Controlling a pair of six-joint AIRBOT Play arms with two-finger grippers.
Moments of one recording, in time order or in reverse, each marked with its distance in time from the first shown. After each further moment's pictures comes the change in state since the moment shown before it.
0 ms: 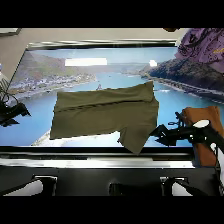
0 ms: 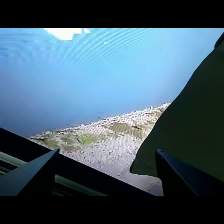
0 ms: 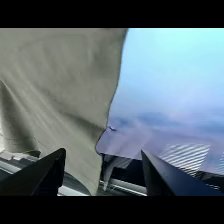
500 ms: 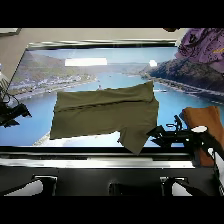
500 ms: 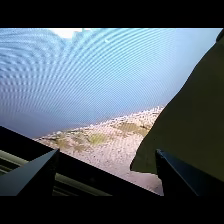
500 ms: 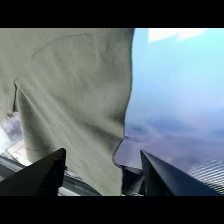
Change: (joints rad) left arm -0.004 0.004 -0.011 0.001 0.000 -0.001; right arm -0.001 0.003 -0.092 0.140 -0.072 -0.040
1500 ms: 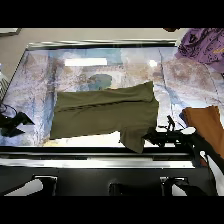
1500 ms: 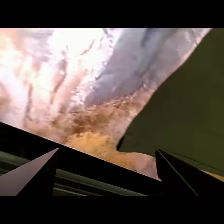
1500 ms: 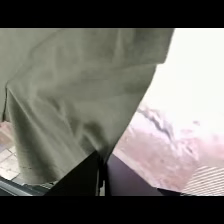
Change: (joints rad) left arm 0.200 0.037 -0.216 -0.288 0.033 0.165; right arm 0.190 0.051 -0.045 0.049 -0.164 0.069
